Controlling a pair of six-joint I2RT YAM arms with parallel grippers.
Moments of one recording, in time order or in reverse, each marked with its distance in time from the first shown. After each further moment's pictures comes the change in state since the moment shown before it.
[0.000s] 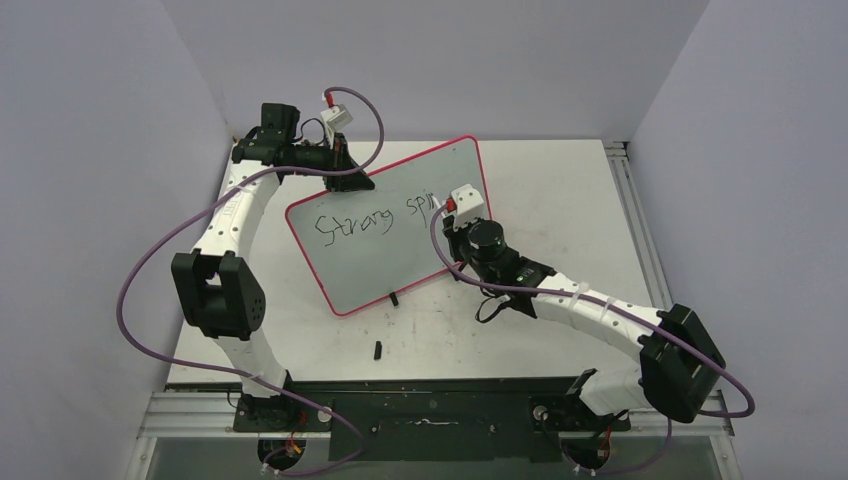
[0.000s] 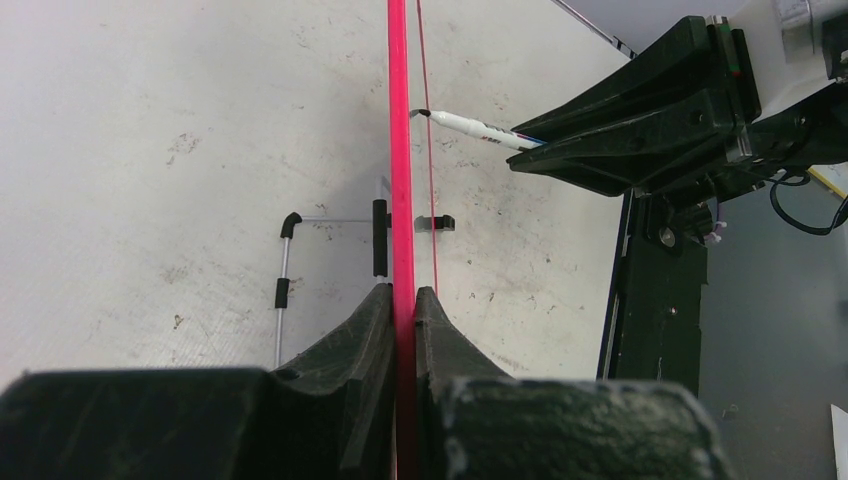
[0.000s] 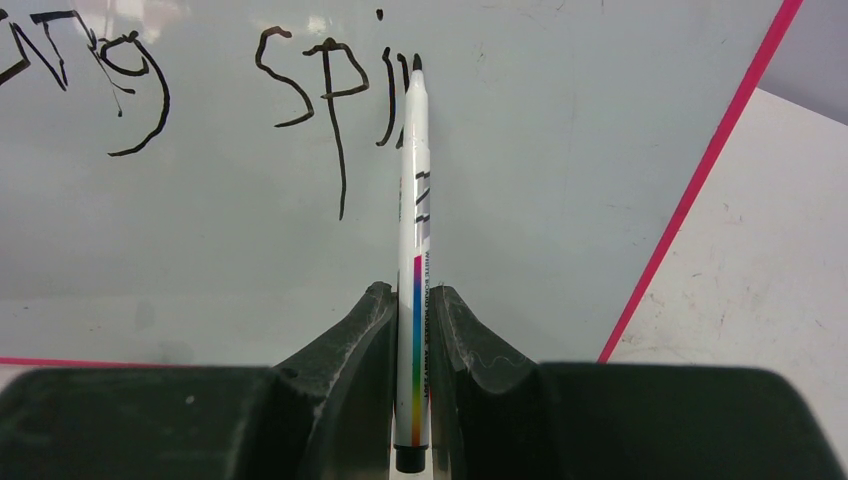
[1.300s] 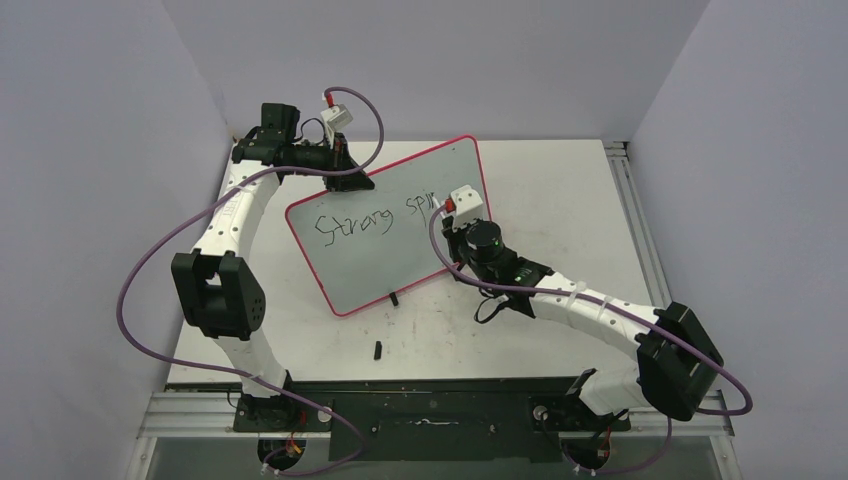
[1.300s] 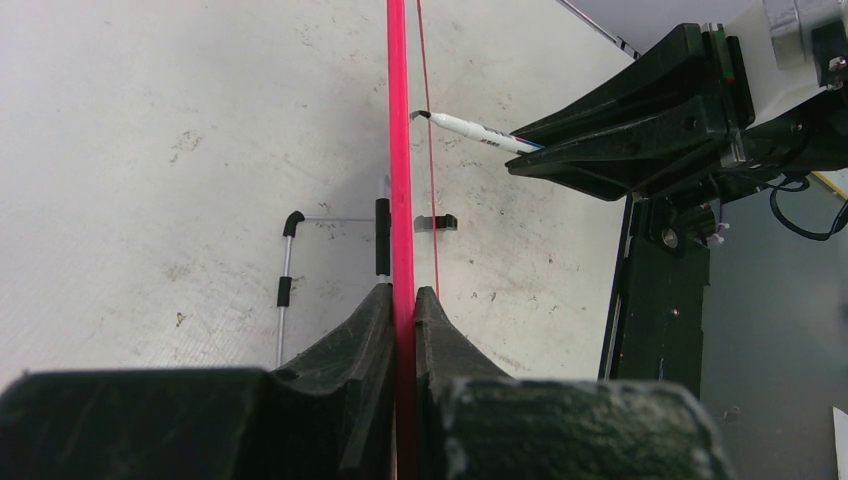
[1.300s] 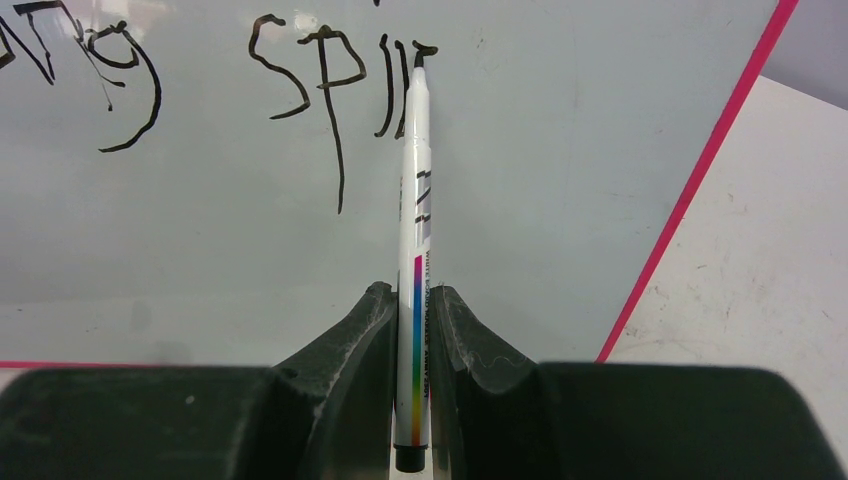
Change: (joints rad) left arm 0.000 0.000 0.000 0.003 -0.009 -0.004; right arm 0.008 0.016 0.001 -0.001 0.014 0.016
